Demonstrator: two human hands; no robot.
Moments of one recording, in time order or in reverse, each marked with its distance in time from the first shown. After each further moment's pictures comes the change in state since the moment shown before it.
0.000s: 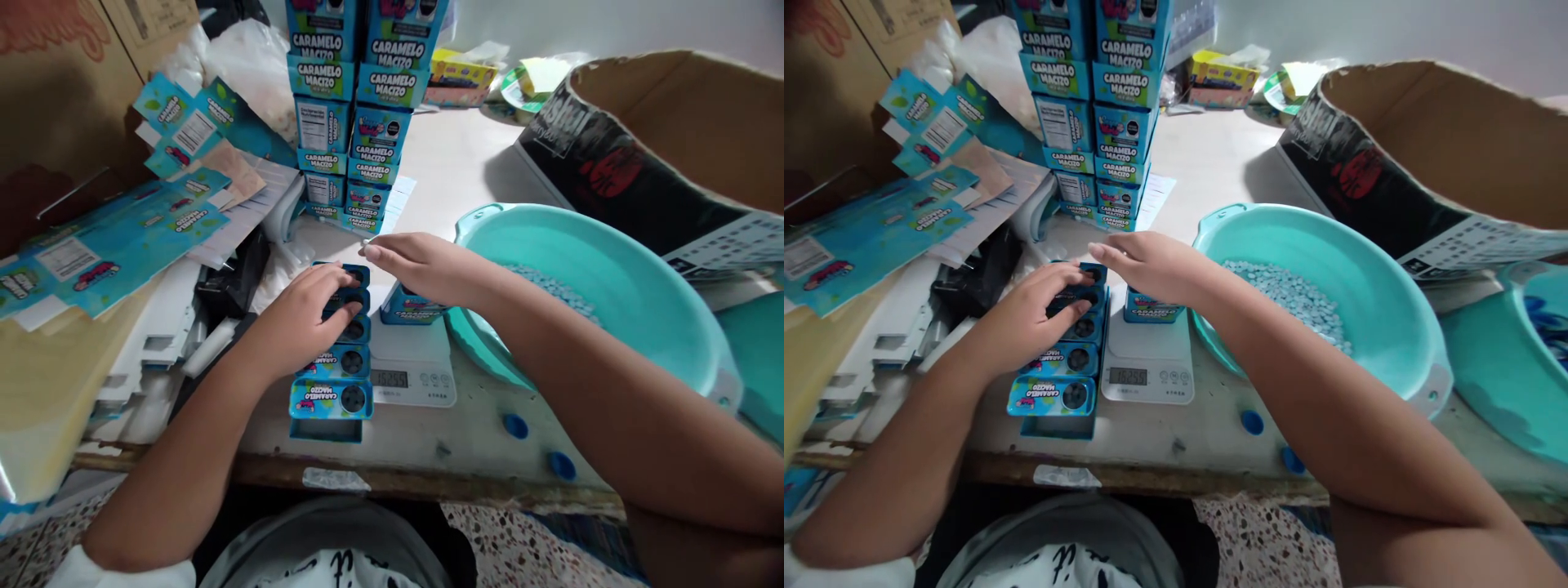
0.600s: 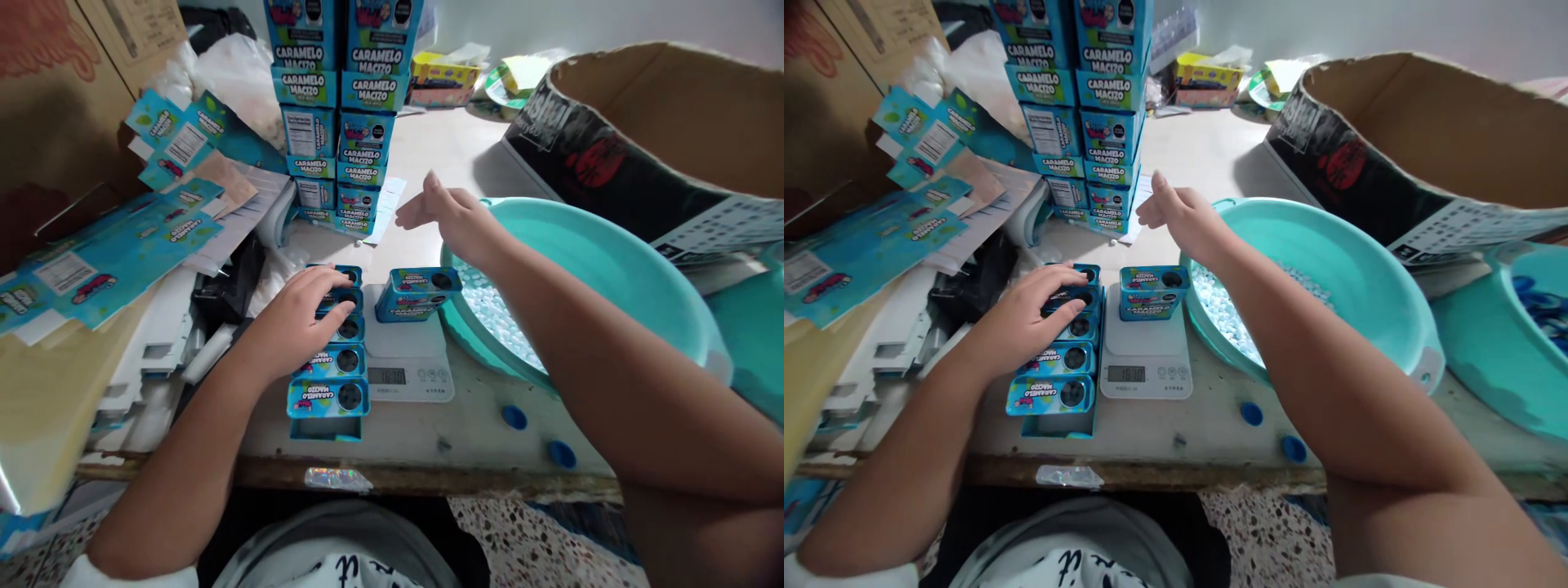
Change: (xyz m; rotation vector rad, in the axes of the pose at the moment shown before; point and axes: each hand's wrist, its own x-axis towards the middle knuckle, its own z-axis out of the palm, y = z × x) left_hand -0.002 -0.001 0.000 0.007 -0.004 -0.004; right_hand 0.021 0.061 -0.016 0.467 0.430 0.051
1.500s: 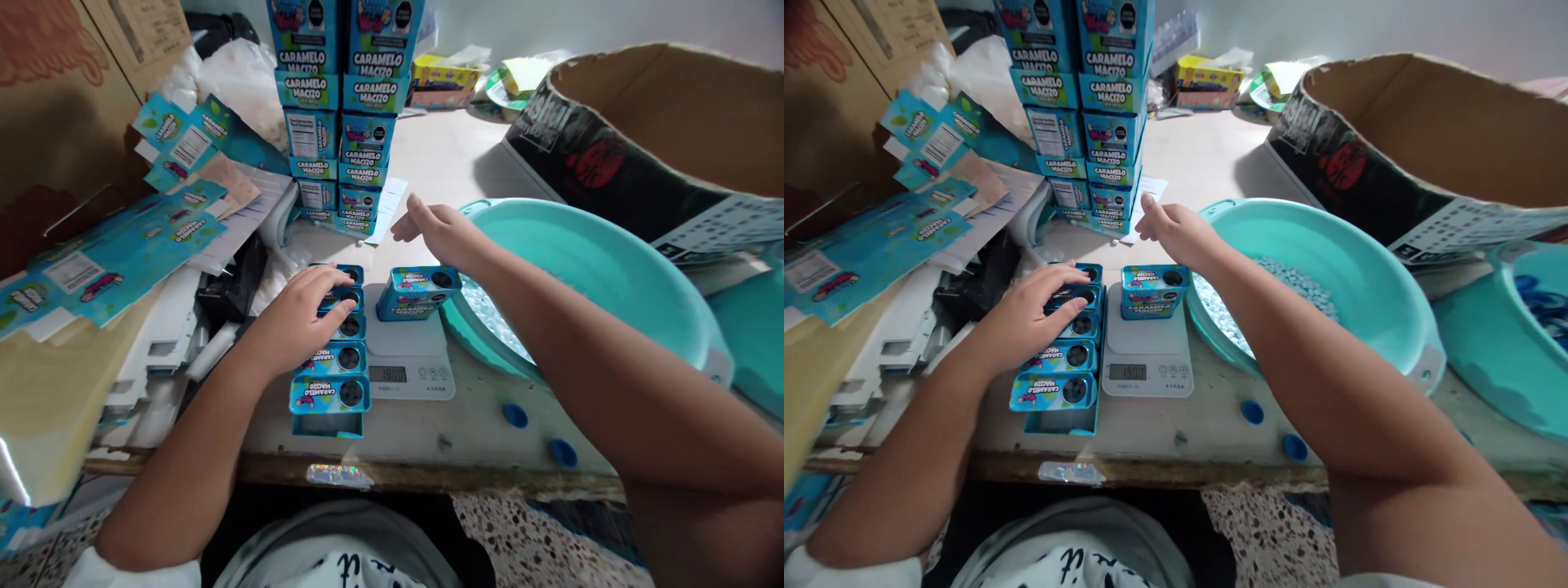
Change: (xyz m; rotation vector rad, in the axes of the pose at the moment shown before) left_hand 0.000 -0.001 -0.001 -0.011 -0.002 0.002; right_hand 0.000 0.015 0.006 -0.213 -0.069 0.064
